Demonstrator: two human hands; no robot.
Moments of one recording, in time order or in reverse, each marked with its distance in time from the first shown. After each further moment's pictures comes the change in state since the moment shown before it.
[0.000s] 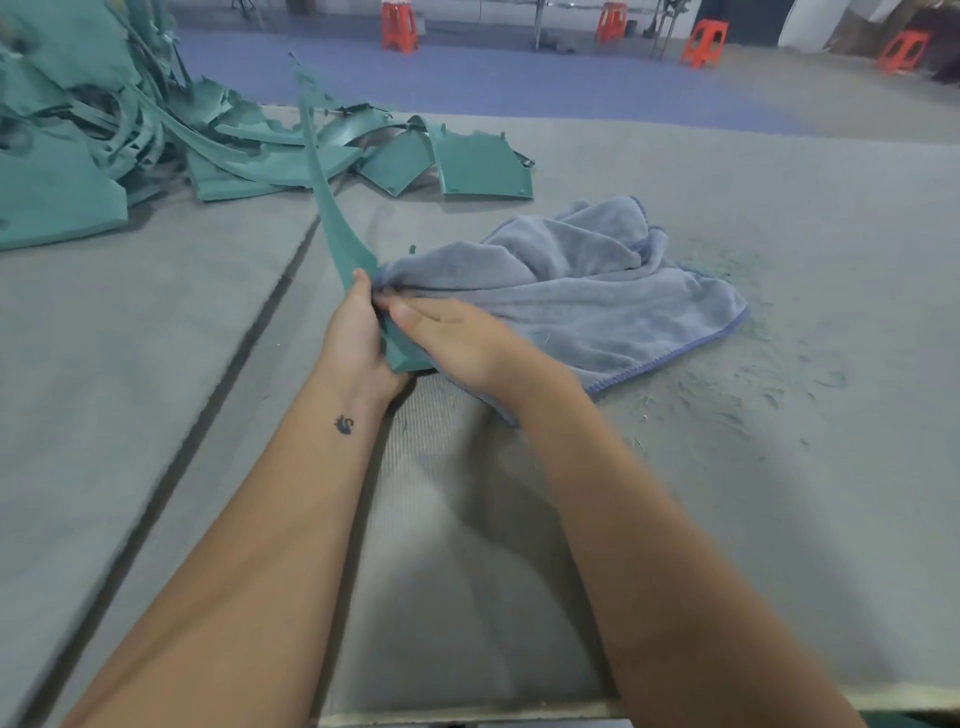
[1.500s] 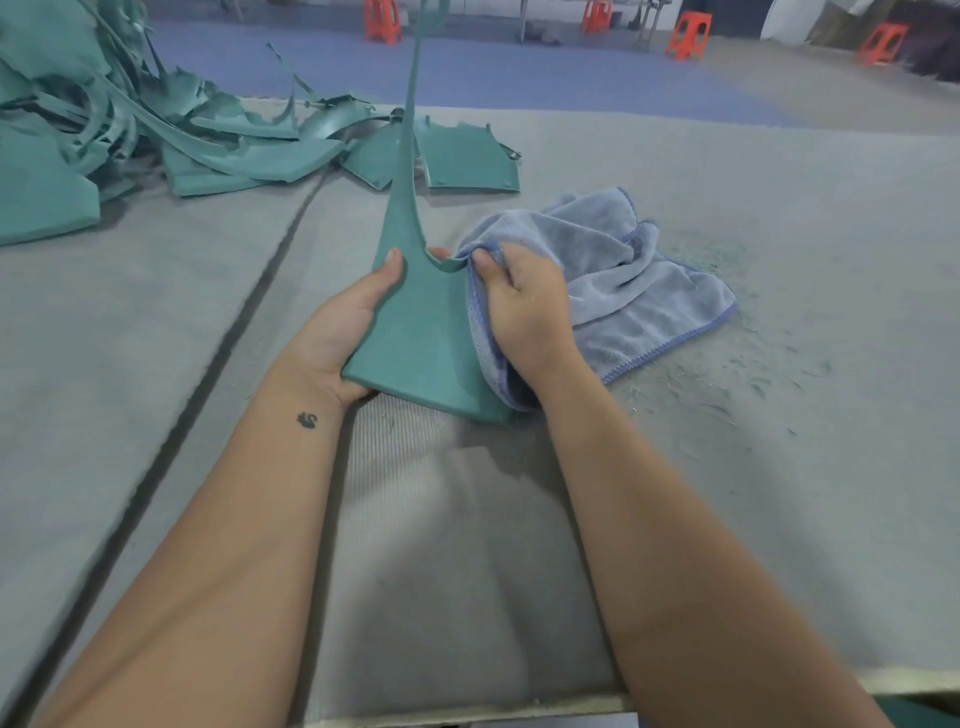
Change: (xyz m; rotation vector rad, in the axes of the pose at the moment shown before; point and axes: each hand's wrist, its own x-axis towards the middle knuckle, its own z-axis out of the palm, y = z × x) left_hand -0.008 0.011 -0.009 0.299 -0.437 -0.117; right_hand 0.005 0.029 -0.032 -0.164 0.676 -0.159
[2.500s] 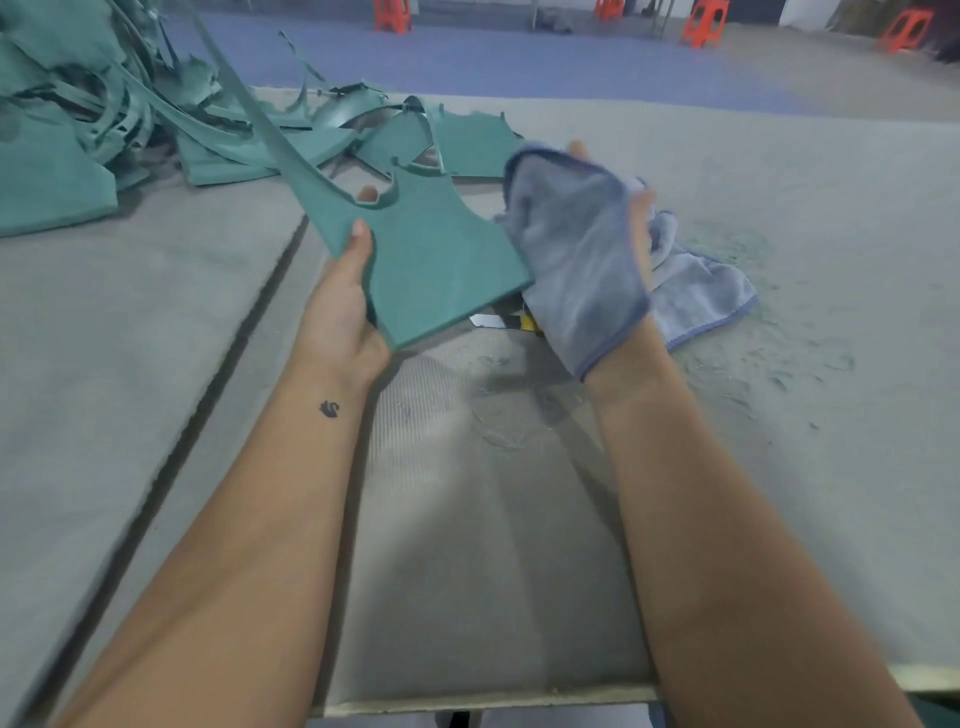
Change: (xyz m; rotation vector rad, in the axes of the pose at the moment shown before) left_hand 0.005 0.003 0.004 -0.254 0.255 0.210; right_hand 0.020 -0.016 -0.034 0.800 -0.077 0.082
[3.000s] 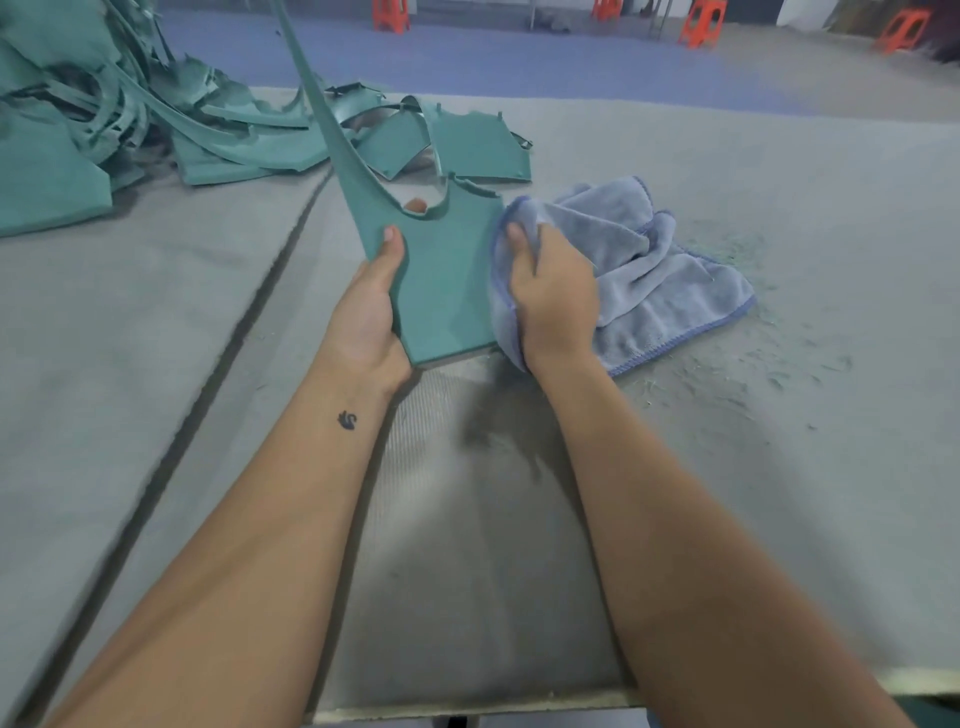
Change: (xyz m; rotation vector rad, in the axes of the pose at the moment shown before) left_hand -0.005 -0.016 0.012 0.042 -0.083 -0.050; right_hand -0.014 0.044 0.012 -0.990 0.328 -0.021
